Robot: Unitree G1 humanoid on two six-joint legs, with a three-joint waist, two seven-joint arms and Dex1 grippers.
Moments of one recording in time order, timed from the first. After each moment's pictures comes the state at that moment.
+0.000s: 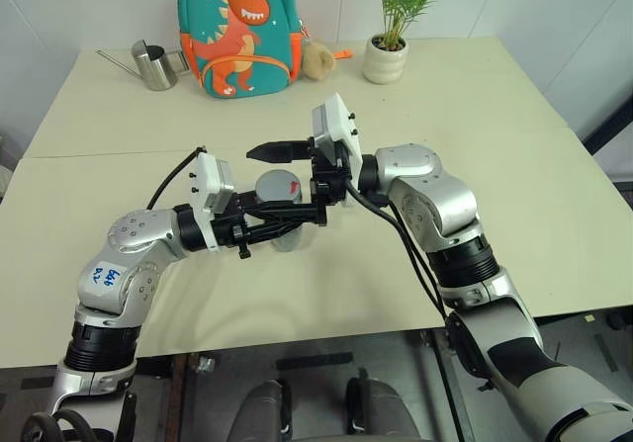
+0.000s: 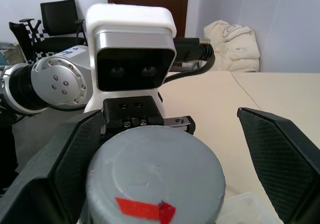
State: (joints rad) left arm -0.45 0.58 0.06 -0.23 -0.59 0.47 -0.91; right arm -0.97 -0.20 0.21 0.16 0.40 0.41 1.14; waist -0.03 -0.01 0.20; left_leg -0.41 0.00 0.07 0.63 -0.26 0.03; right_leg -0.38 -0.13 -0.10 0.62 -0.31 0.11
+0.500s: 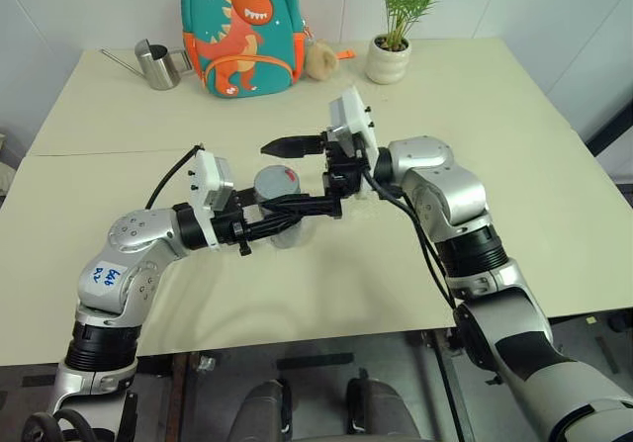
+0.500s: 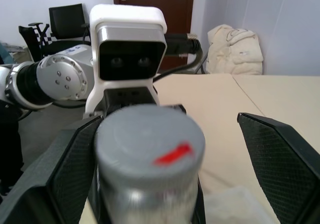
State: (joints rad) left arm -0.44 0.58 0.06 -0.23 -0.58 0.47 -0.88; right arm -1.01 -0.28 0.18 0.28 0.43 0.35 1.25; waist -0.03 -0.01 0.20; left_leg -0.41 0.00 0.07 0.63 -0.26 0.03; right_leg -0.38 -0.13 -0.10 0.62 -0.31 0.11
